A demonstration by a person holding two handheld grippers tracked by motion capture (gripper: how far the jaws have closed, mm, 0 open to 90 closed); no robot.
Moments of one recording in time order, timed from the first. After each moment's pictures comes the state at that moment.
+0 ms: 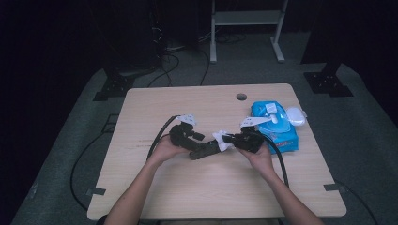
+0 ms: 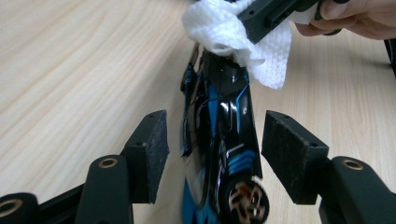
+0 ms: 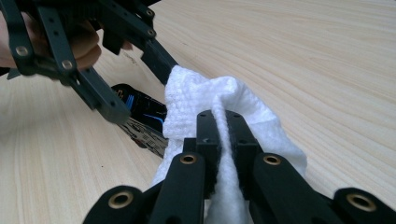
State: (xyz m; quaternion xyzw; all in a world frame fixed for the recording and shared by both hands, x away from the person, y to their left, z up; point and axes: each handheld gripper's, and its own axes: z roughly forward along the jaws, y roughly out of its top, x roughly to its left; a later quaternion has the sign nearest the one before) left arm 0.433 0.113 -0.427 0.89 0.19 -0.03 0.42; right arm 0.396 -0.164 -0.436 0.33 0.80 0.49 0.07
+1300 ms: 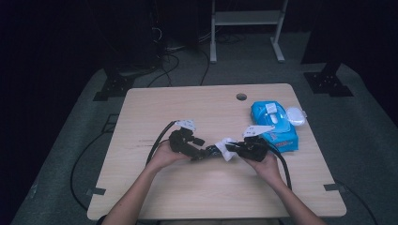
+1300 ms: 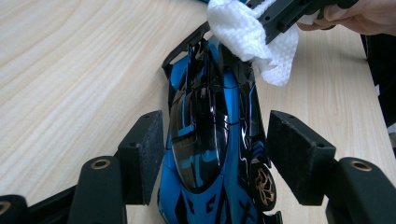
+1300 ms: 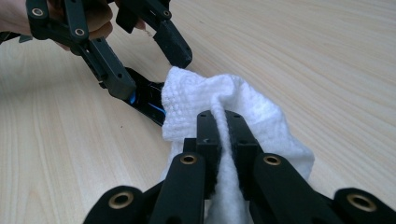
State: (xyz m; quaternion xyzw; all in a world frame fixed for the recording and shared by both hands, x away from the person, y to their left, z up) left arm 0.415 0.108 -0.435 0.89 0.18 -0.05 0.42; right arm 0.366 -0.172 -0.437 0.30 0.82 0.47 0.09
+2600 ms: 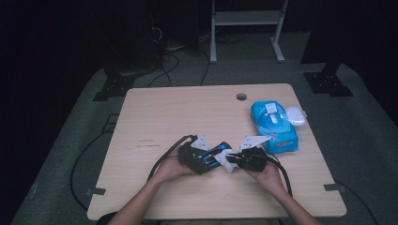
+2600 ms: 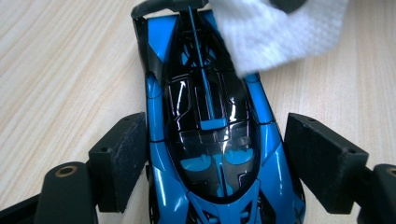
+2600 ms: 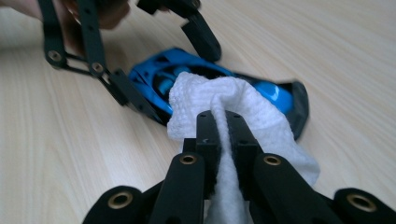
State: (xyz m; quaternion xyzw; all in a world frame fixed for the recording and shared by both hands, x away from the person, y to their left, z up) left arm 0.380 0.079 -0.458 0.93 0.12 0.06 0.35; right arm 0.341 -0.164 -0.448 0.27 0.85 0.43 0.09
